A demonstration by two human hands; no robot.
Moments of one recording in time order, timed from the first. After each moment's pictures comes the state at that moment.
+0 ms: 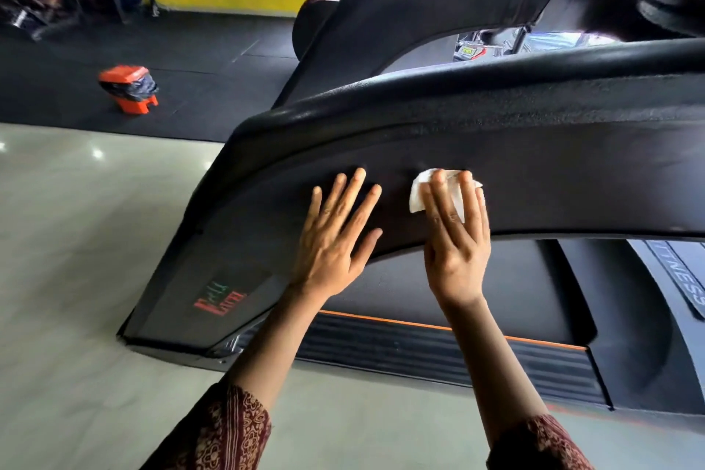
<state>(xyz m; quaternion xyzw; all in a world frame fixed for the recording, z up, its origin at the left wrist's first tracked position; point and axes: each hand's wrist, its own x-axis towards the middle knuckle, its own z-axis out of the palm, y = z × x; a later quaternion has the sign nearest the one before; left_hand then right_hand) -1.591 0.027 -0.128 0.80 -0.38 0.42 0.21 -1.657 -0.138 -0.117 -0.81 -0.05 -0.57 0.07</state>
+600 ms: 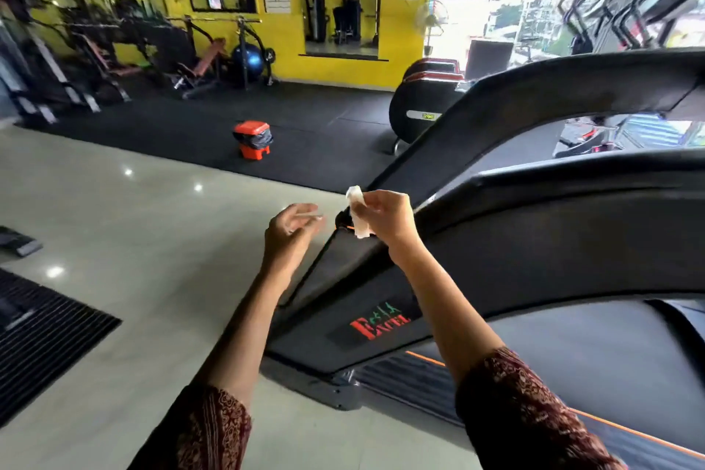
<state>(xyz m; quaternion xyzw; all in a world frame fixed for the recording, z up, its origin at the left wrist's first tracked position) -1.583 0.381 -0.042 0.72 0.00 0.12 0.68 -1.559 0.227 -0.028 -0.79 0.00 -0.14 0.59</state>
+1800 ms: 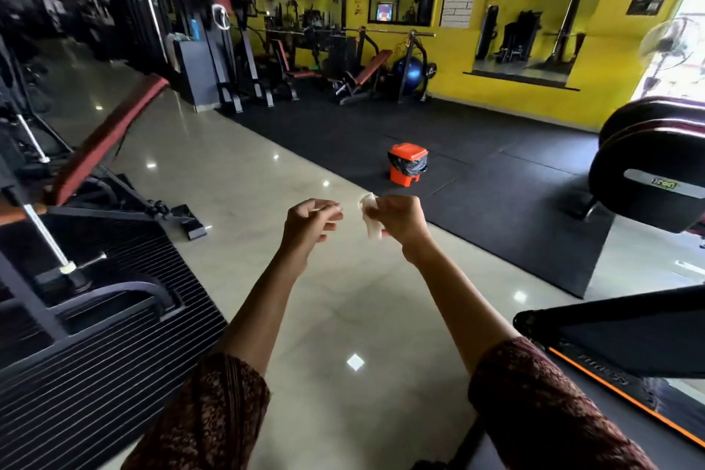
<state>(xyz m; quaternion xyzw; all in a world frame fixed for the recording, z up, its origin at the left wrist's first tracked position) -1.188 0.888 -0.019 0.70 0.19 0.19 0.66 -1.083 0.761 -0.040 -0.76 -0.14 0.04 0.63</state>
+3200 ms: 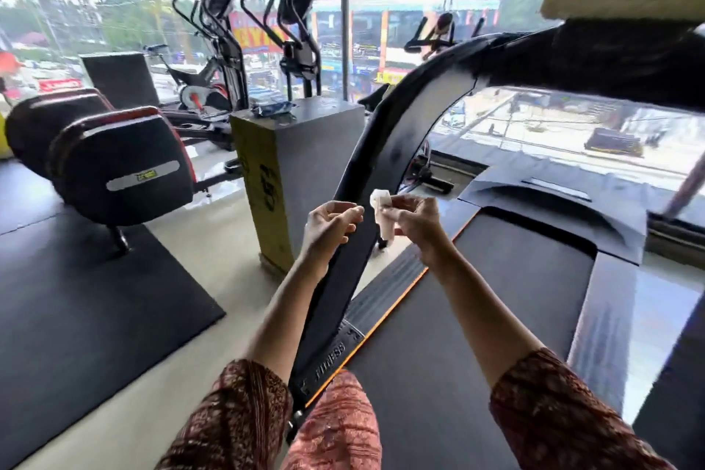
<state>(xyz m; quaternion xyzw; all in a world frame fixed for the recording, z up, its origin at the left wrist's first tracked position) -0.708 0.352 -0.011 0.60 -0.40 -0.37 0.59 -0.840 0.293 -0.008 -0.59 0.42 -0.47 0.50</state>
